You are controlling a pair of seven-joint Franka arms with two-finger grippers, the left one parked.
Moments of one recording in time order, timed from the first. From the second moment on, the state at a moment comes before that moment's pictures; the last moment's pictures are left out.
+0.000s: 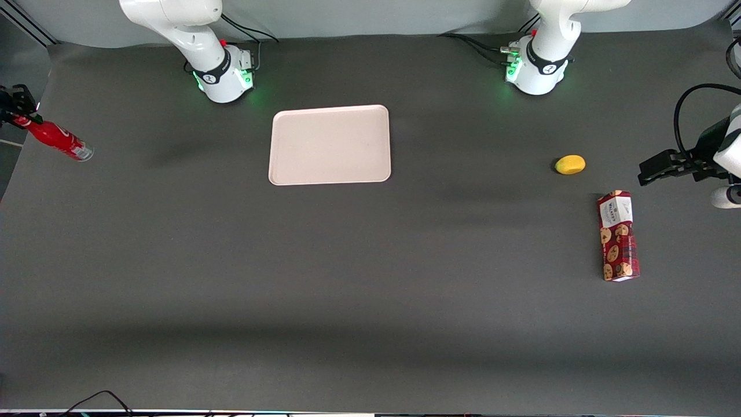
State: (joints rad) arm -0.02 -0.37 -0.34 -2.07 -0.23 1.64 -0.64
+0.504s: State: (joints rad) arm -0.01 -0.37 0.09 -1.94 0.02 1.45 -0.12
